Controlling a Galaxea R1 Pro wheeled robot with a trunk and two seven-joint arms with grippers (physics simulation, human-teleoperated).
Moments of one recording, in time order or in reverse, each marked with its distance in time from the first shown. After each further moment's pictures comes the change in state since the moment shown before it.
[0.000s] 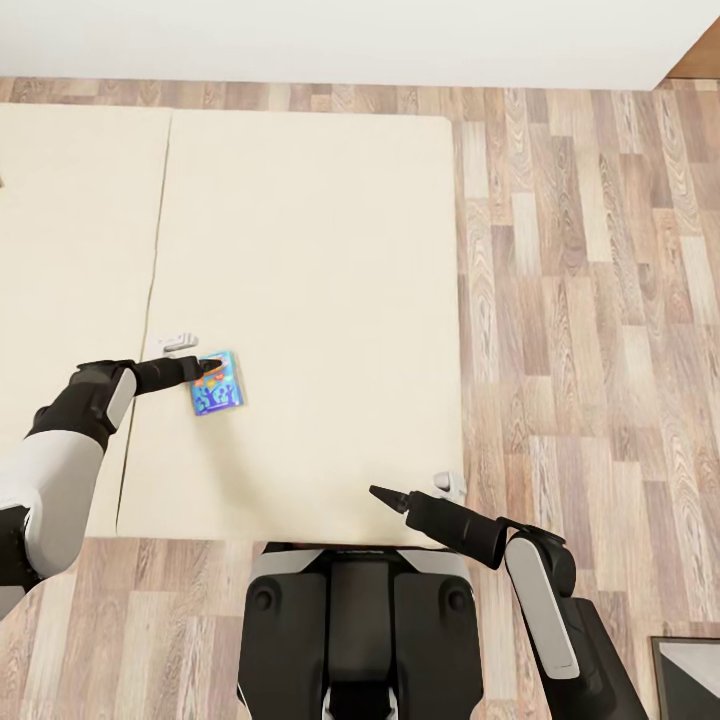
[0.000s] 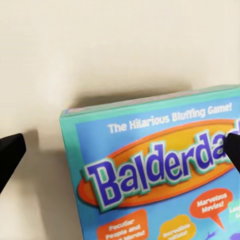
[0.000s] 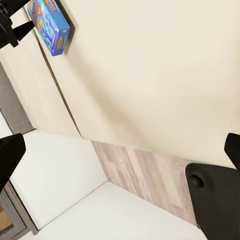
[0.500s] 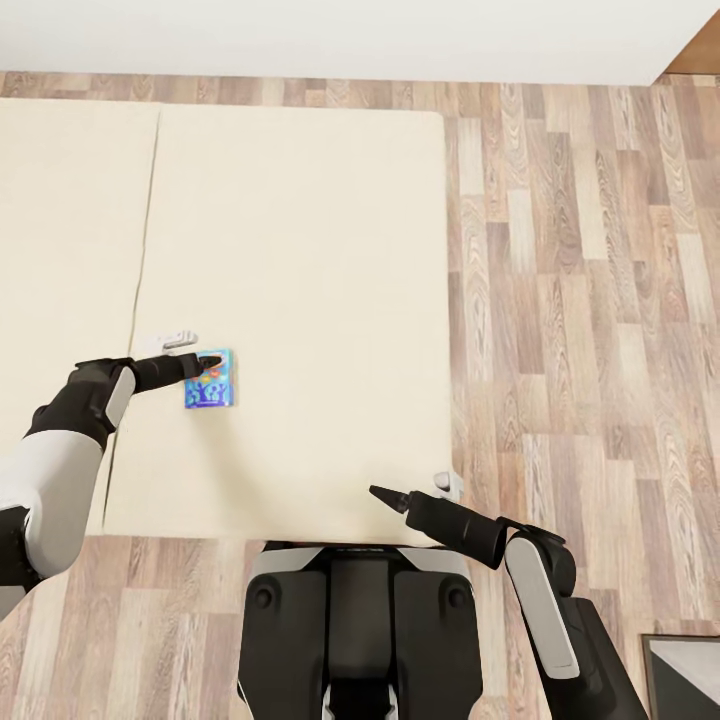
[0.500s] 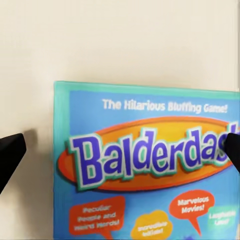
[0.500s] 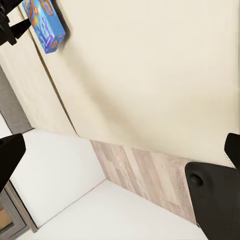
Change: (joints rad) left arm 0.000 -0.001 0.003 -0.013 0.003 -0.004 -0.014; right arm -0.001 0.000 0.000 0.000 0.000 0.000 0.000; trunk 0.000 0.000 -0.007
